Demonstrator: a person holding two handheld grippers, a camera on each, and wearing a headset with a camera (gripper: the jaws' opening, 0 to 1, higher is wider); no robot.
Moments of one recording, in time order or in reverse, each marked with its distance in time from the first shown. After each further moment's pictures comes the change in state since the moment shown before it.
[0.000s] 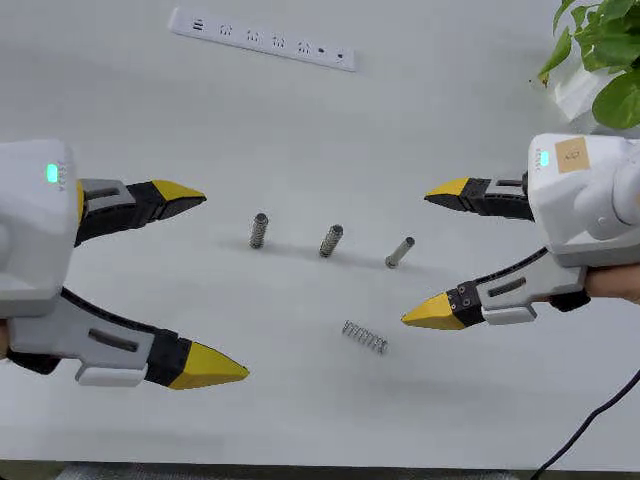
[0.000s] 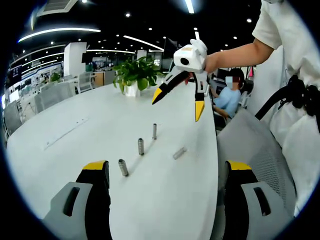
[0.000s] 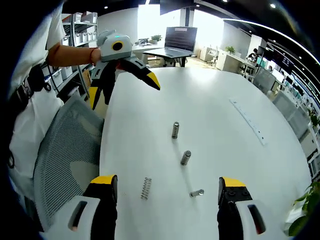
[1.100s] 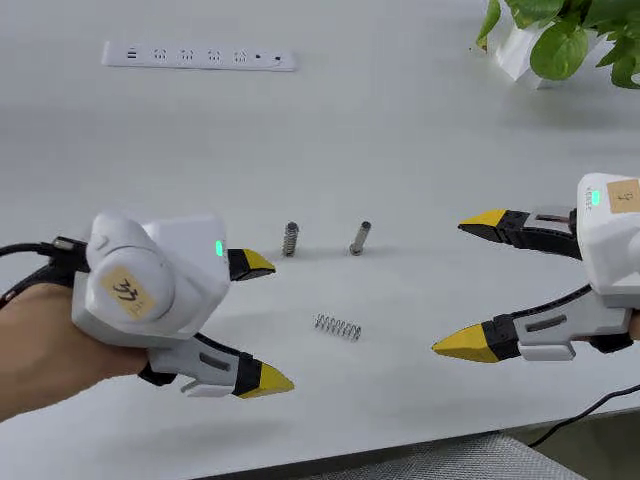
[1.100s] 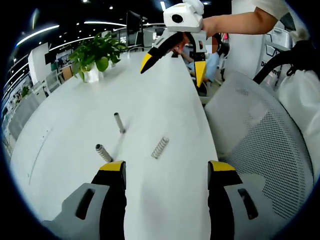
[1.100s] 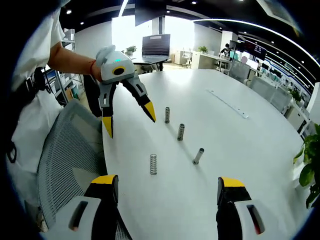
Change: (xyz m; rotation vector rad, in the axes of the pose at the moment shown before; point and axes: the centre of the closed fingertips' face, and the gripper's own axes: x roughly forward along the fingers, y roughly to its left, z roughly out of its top) left arm 0.098 -0.040 -0.033 0.207 0.270 -0.194; right arm -0.044 0.033 -0.053 0.175 -0.071 -0.131
